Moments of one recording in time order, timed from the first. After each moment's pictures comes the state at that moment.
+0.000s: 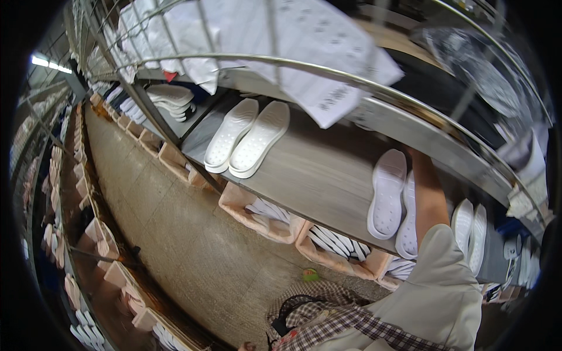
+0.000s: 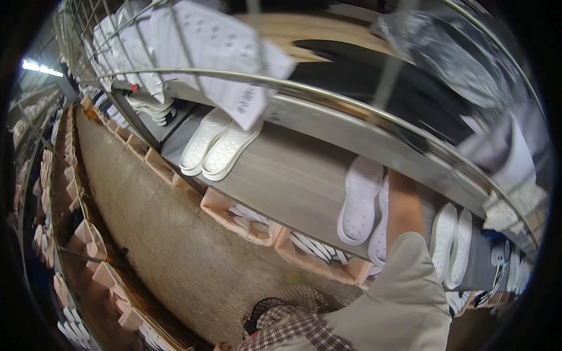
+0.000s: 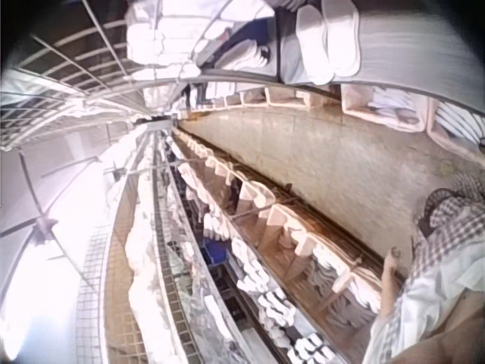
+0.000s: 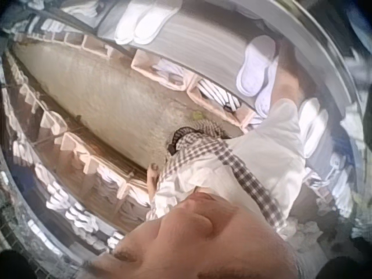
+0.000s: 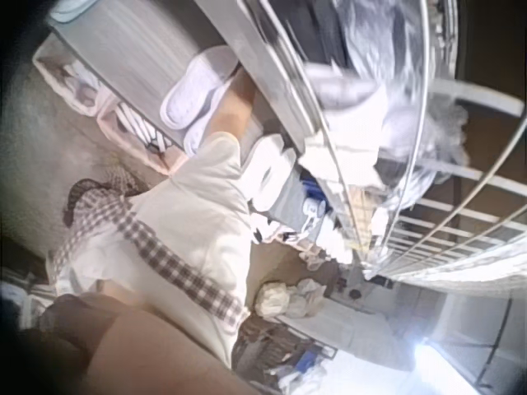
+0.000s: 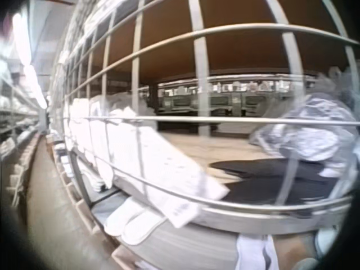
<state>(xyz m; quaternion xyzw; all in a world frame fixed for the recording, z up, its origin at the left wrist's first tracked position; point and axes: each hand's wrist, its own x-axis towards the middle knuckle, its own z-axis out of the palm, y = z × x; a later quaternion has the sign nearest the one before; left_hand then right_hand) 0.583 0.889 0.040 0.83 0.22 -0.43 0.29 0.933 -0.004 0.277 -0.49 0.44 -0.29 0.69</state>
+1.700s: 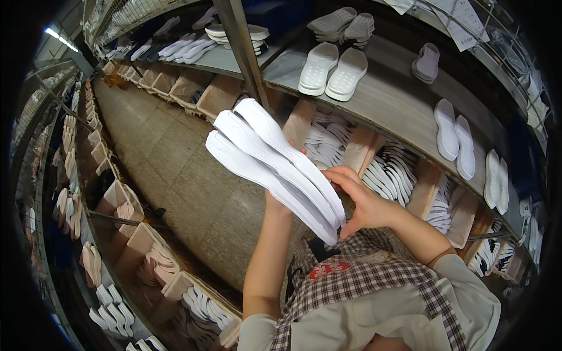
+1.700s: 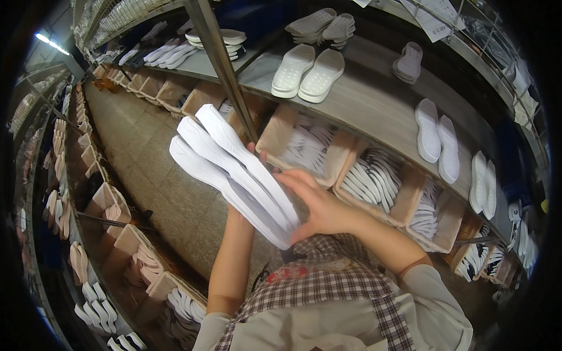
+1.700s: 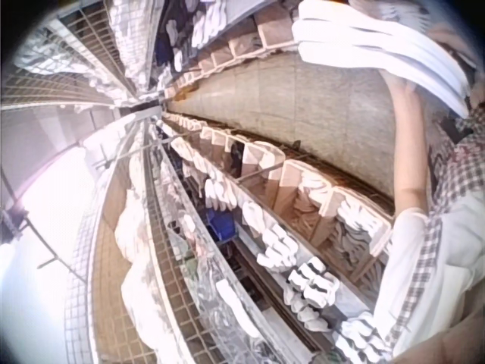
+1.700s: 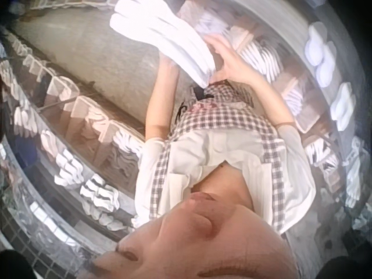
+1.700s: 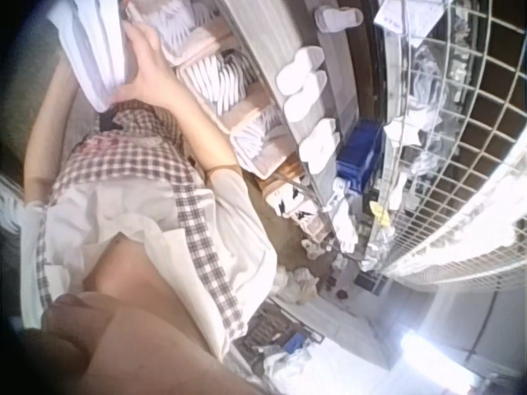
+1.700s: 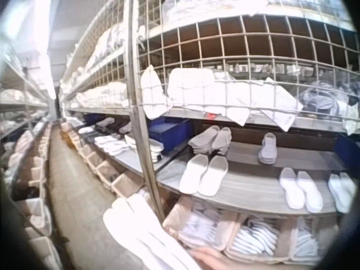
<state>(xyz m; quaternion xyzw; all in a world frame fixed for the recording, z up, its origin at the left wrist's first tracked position) 0.928 0.844 0.285 0.08 -0.15 -0.26 0.95 0.822 0.675 0.372 -0.82 -0.23 0.00 0.52</state>
